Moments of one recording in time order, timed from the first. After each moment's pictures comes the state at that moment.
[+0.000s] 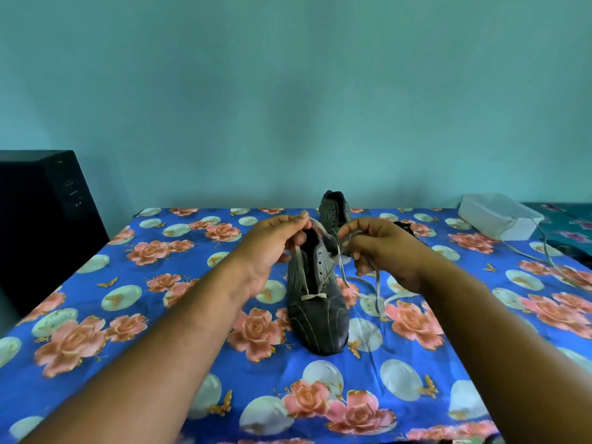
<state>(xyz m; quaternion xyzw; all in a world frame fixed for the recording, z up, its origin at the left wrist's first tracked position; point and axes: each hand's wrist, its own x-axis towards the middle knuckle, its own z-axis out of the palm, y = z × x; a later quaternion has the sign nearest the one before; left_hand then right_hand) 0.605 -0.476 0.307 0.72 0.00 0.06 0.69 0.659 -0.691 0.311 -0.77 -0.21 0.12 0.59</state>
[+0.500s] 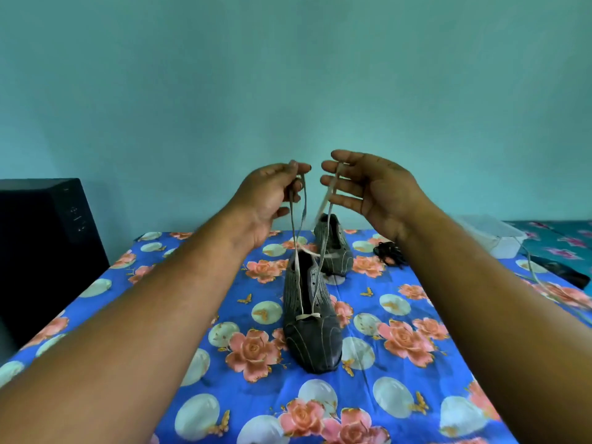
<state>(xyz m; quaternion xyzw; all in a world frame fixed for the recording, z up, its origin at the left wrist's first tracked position) 0.612 -0.488 0.415 0.71 -0.04 0.16 0.68 0.657 -0.671 0.424 -0.58 -0.22 0.05 0.78</state>
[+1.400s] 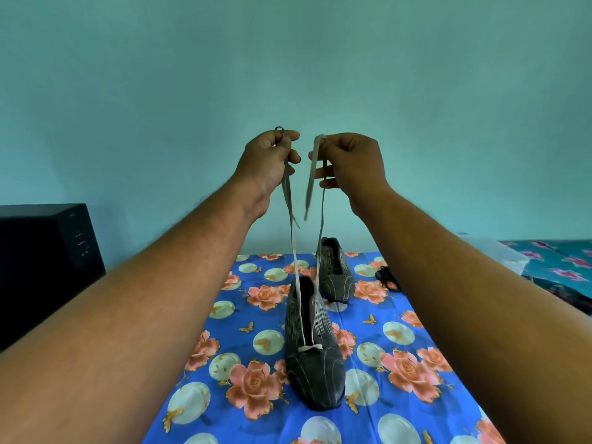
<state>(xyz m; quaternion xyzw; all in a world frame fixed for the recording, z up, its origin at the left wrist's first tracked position) 0.641 -0.482 0.489 0.75 -0.06 0.29 0.60 0.682 -0.626 0.485 -0.68 -0.23 -0.18 0.67</state>
